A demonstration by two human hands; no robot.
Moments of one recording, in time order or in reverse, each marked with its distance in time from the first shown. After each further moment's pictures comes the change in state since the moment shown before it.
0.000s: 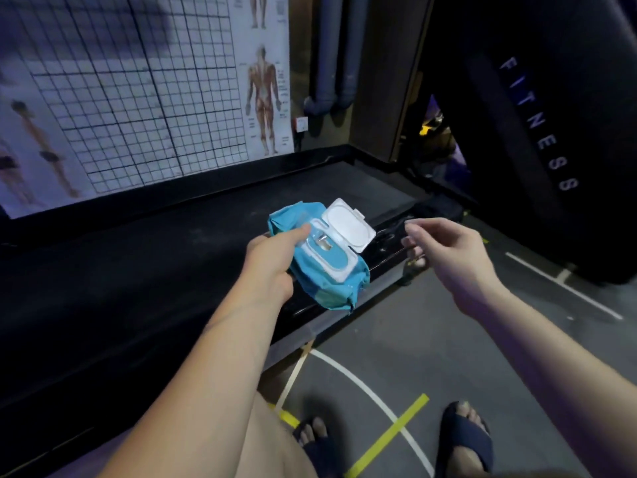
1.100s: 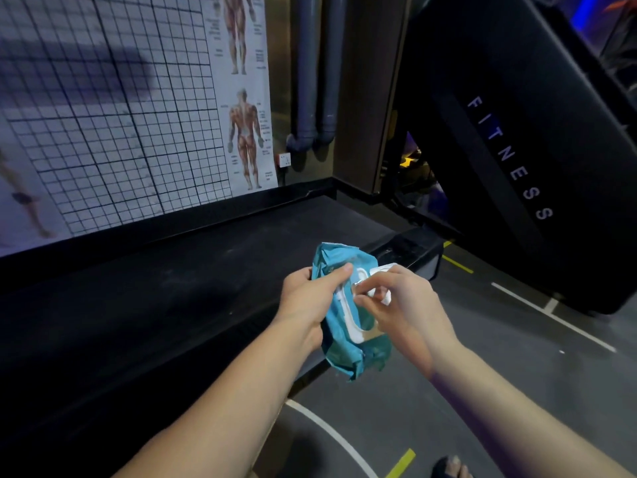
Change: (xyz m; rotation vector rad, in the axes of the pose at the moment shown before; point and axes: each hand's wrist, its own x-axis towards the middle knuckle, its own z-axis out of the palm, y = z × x) left_hand -0.006 -0.048 0.099 0.195 -0.187 0.023; right_hand 0.006 -0.002 -0.013 -0.640 -0.101 -0.207
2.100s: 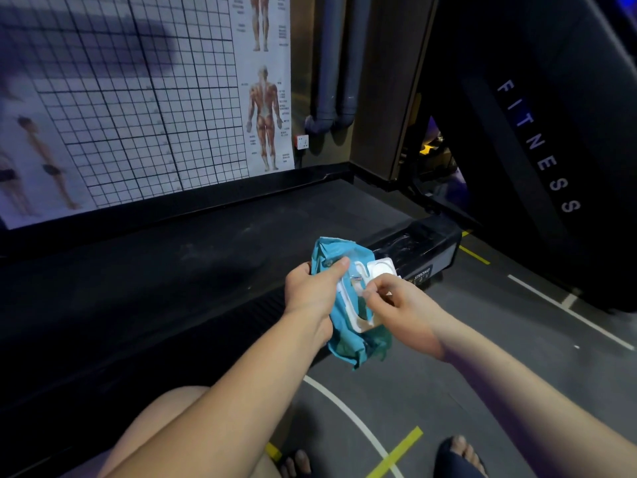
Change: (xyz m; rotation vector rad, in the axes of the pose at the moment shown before) left_hand -0.007 -0.021 -0.029 -0.103 0.142 -0.021; right_hand -0.012 0.003 0.030 0.269 -0.361 0.068
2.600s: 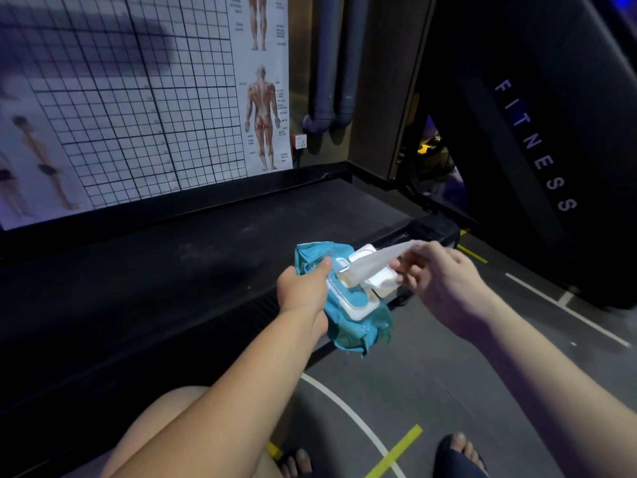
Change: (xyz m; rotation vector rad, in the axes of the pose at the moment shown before) left_hand 0.022 -0.007 -0.007 -0.075 0.127 0.018; right_hand 0.013 -0.007 -0.034 0.999 0.227 0.036
